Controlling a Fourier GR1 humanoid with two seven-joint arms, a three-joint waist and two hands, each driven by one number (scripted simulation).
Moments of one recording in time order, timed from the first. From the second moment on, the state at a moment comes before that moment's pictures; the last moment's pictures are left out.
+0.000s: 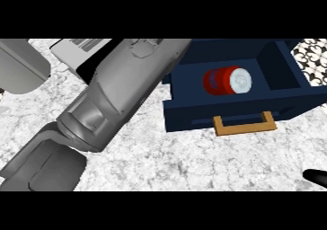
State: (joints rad) left arm -1.59 0.00 -0.29 -0.36 0.43 0.58 0.10; right arm -0.04 -0.15 -0.31 -2.24 -0.10 0.08 0.38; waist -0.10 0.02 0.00
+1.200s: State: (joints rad) left arm -1.62 0.00 -0.29 -0.33 0.61 0.65 0.00; right arm -0.21 -0.32 -0.06 -2.03 0.43 0.10 0.17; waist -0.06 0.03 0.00
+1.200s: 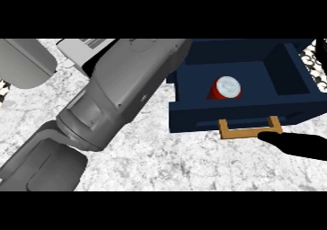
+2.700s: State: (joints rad) left arm -1.54 0.14 -0.28 -0.41 0.54 0.56 0.08; right arm -0.77 -0.18 0.04 -0.81 1.03 -0.49 -0.07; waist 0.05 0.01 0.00
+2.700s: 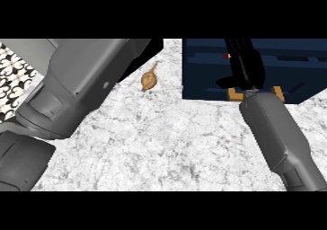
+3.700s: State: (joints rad) left arm -1.35 0.27 -0.31 -0.70 0.51 0.51 0.21; right arm -1.13 -0.19 -0.07 -0.34 1.08 -0.64 -0.09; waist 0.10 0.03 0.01
